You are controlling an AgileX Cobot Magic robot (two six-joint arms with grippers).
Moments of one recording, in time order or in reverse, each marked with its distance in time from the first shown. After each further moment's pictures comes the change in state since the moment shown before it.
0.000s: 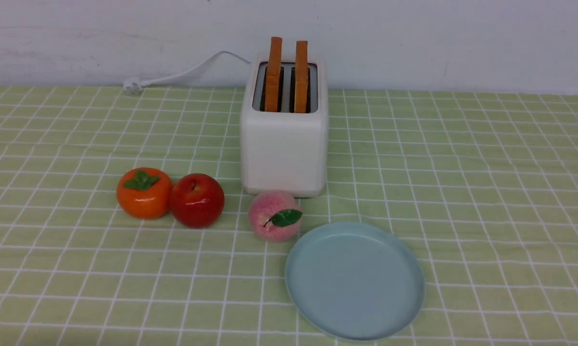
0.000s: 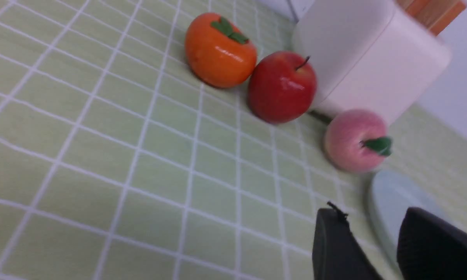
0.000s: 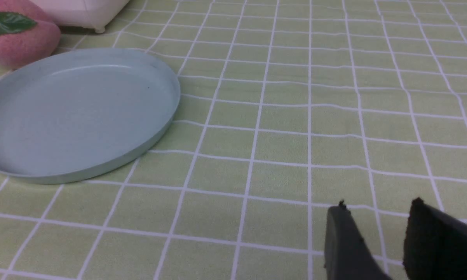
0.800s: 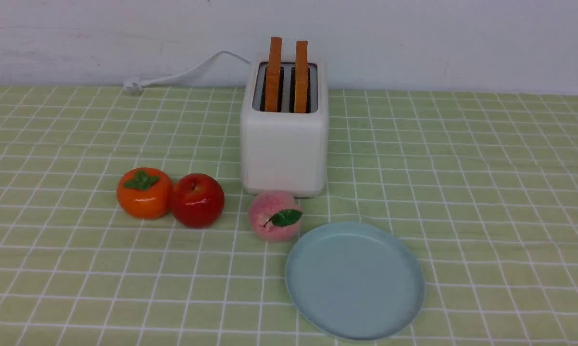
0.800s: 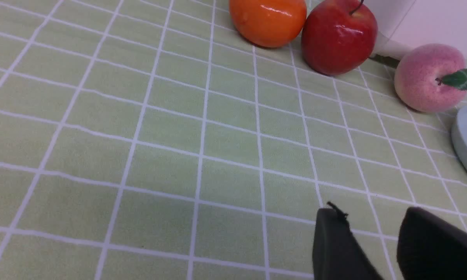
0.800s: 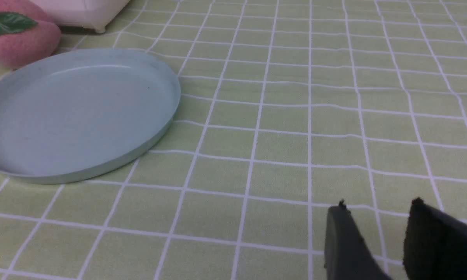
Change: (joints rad) right arm 0.000 0.000 0.000 0.000 0.000 0.000; left arm 0.000 0.000 0.000 0.284 0.163 0.003
